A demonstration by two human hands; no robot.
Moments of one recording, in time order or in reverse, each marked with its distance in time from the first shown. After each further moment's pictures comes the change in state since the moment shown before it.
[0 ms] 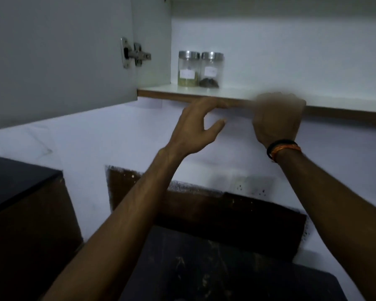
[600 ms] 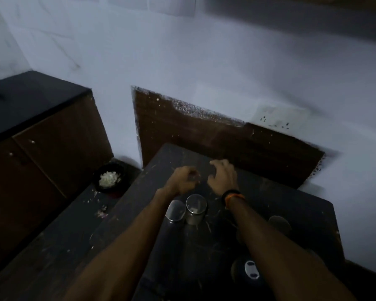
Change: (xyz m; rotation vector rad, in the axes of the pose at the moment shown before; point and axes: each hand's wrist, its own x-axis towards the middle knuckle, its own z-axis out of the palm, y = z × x) left_hand -0.351 -0.003 0.031 -0.016 -0.699 -0.908; right_hand -0.366 -0.093 -0.012 0.457 -1.198 0.168
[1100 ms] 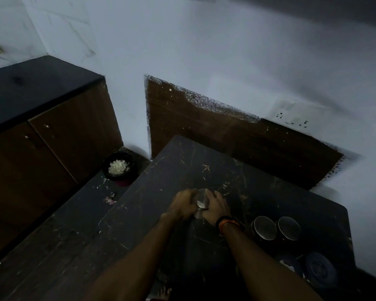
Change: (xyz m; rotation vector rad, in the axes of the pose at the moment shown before) left_hand -0.039 -0.063 0.079 -0.143 -0.021 -0.169; right_hand -0.044 0.025 0.103 -0.071 -0.444 0.135
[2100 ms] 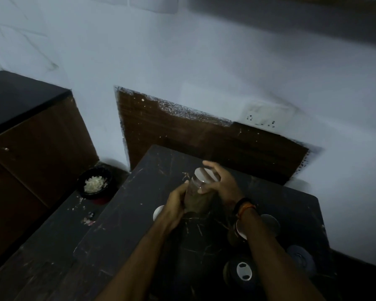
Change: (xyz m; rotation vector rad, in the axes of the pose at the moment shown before) left_hand 0.009 0.061 0.000 -1.230 -0.136 -0.189; right_hand -0.034 0.008 -0.132 0.745 0.152 -0.229
